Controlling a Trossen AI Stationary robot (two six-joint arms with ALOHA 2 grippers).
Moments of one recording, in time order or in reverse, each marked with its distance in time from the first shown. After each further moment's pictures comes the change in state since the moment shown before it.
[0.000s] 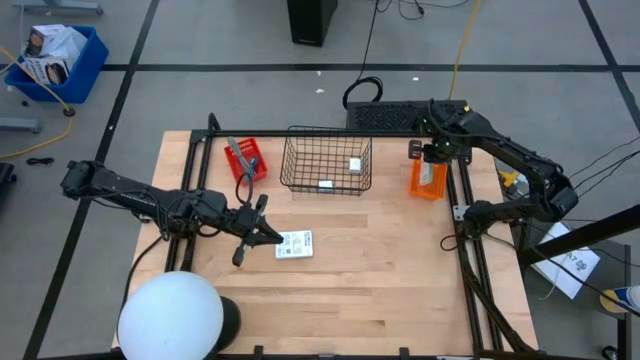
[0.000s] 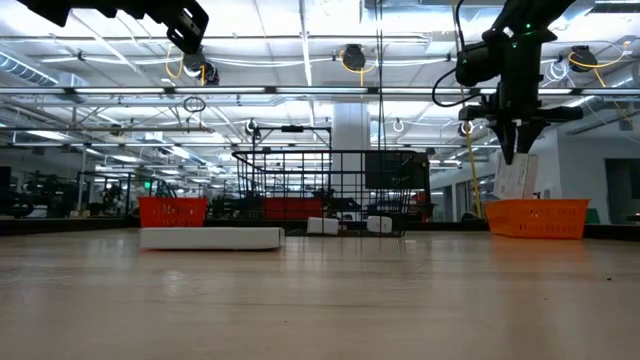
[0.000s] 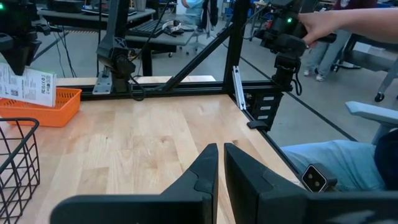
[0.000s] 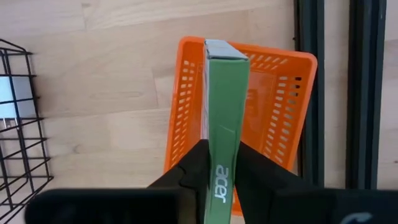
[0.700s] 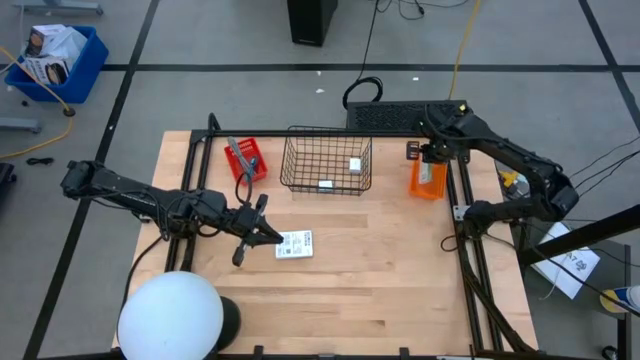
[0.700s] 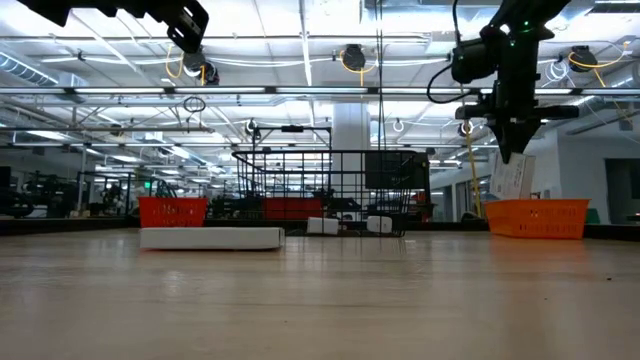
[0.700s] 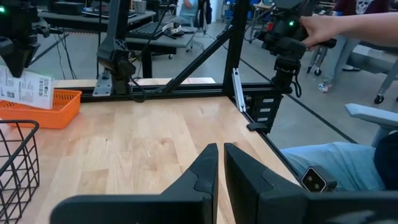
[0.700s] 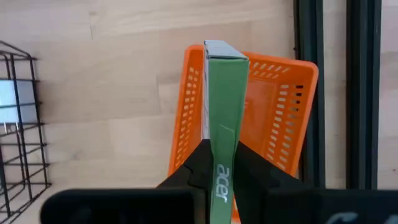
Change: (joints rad) left arm 0.000 0.000 0.000 0.008 0.000 -0.003; right arm 0.049 0.000 0.000 0.012 0.055 0.030
